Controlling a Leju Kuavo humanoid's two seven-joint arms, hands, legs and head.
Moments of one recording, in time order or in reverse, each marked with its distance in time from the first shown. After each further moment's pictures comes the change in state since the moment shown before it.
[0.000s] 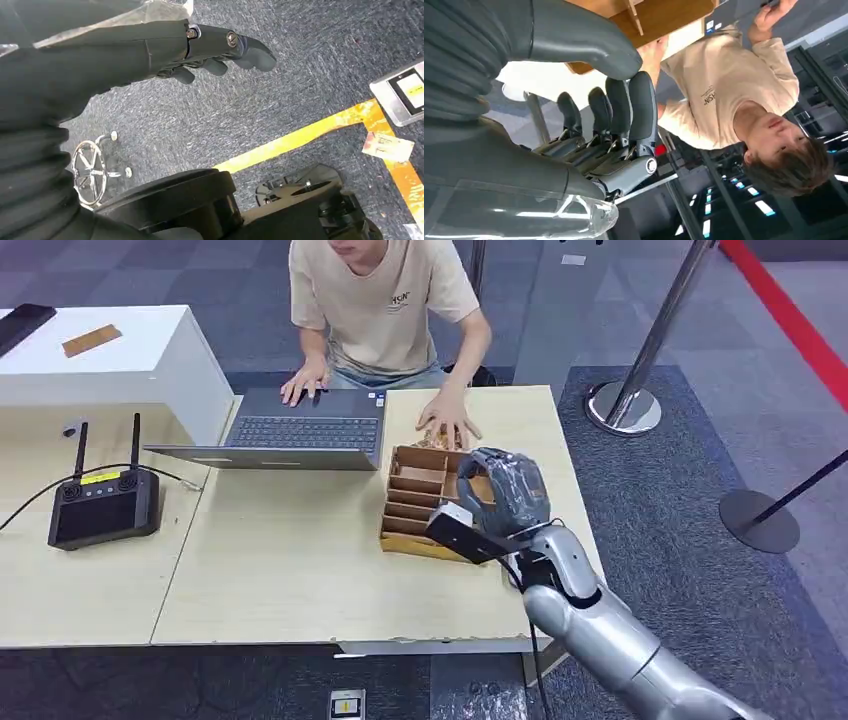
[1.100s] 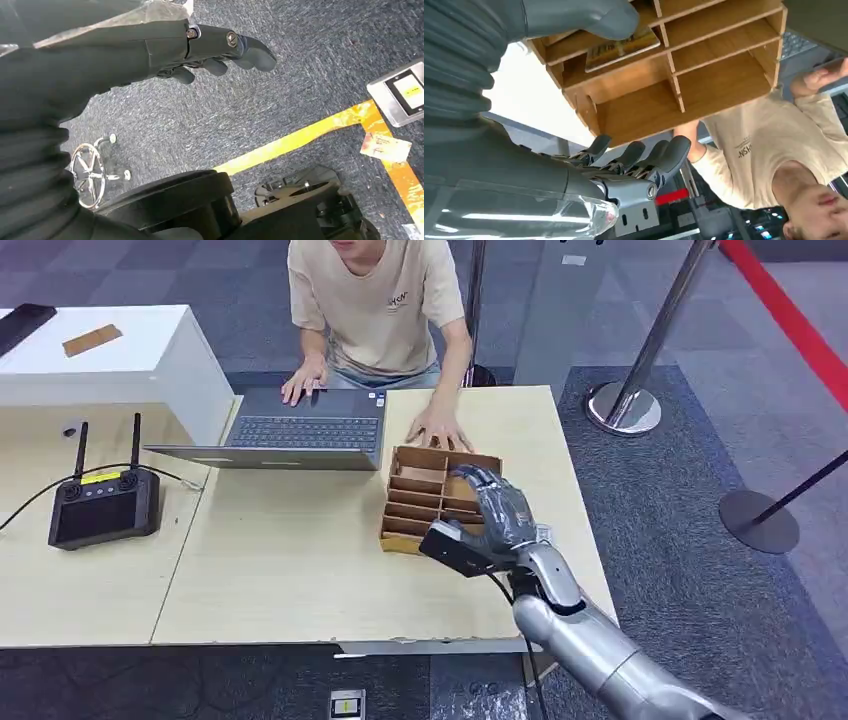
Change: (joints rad) left arm -0.002 0.000 0.000 0.000 -0.010 -0.001 0.001; right arm 0.002 0.061 0.025 0.235 -0.024 0.010 -0.037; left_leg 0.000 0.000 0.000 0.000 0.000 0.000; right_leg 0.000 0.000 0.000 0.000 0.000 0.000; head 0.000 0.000
